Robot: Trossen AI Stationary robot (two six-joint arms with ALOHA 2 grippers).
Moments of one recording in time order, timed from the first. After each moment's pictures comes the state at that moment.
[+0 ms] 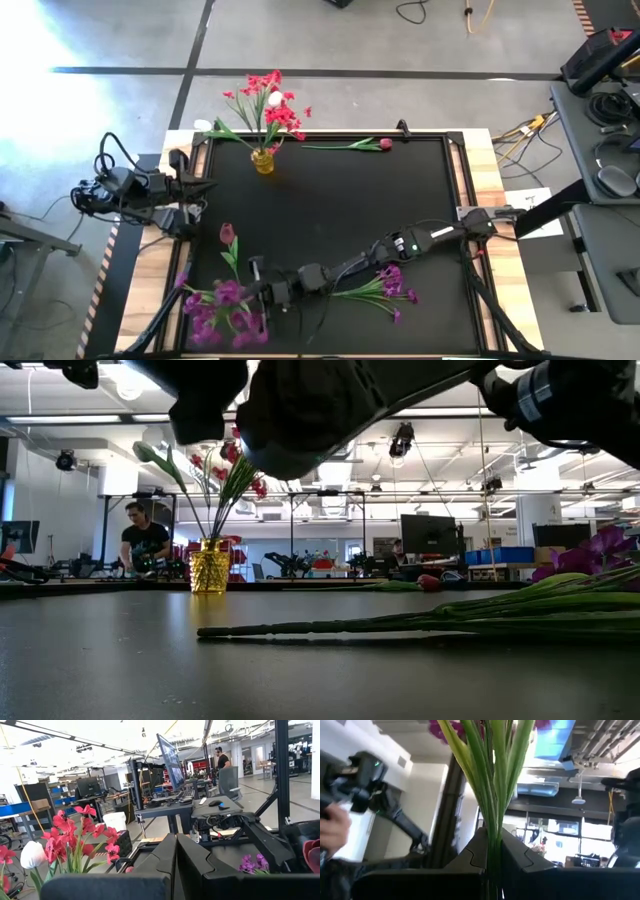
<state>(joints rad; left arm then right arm) -0.27 0.09 0.56 -0.31 -0.44 0.24 0.33 2.84 2.35 1.09 -0.01 -0.22</state>
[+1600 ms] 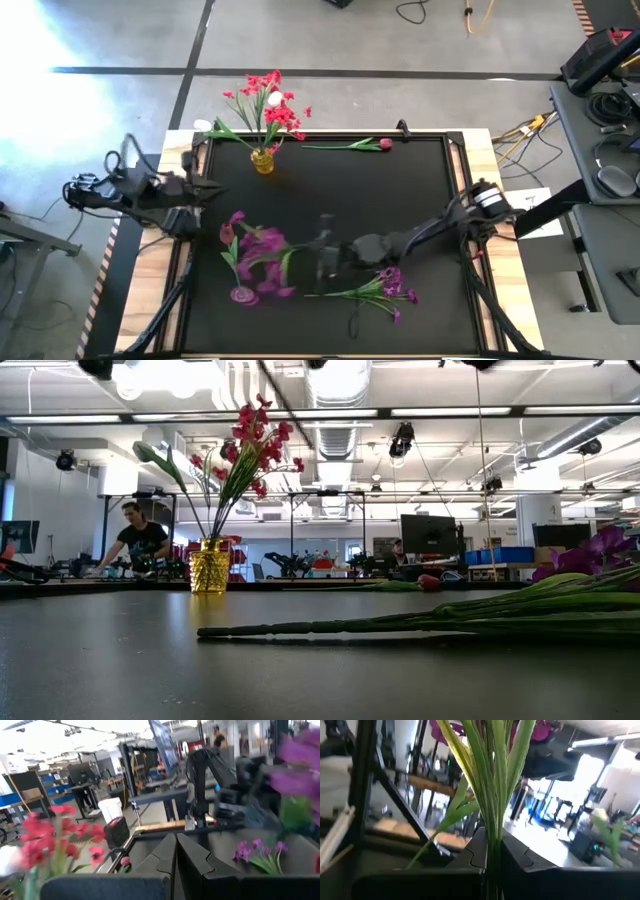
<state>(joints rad) -0.27 0.30 0.62 -0.29 -0.43 0.23 0.33 1.93 1.17 0.89 0.40 -0.36</state>
